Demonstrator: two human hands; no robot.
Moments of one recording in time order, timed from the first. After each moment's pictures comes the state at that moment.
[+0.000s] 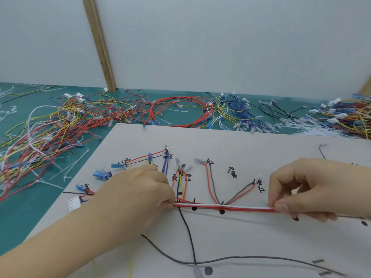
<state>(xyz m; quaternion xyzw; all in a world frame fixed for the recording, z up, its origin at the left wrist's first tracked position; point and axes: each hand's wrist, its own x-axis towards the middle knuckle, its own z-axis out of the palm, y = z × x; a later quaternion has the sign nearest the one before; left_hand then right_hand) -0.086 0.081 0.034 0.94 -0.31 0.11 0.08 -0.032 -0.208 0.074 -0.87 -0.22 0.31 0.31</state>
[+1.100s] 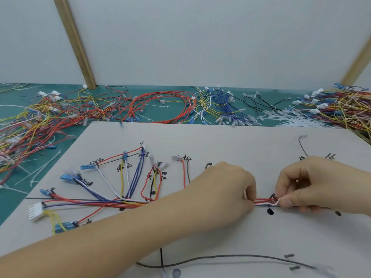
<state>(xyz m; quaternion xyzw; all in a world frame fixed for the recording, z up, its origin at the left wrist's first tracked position) -0.042 -0.058 0.028 0.92 -0.31 -0.02 0.26 -0.025 -0.256 0.052 -0.91 -0.11 0.23 0.33</state>
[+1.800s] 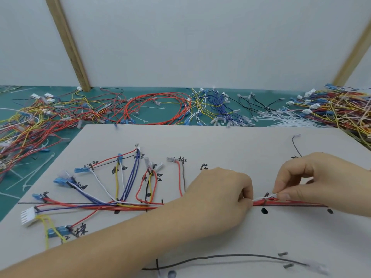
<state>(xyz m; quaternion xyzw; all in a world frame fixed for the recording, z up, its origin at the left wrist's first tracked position) -0.048 -0.063 0.025 0.92 -0.29 -0.01 0.26 -0.033 -0.265 0.056 -0.93 -0.21 0.09 0.27</state>
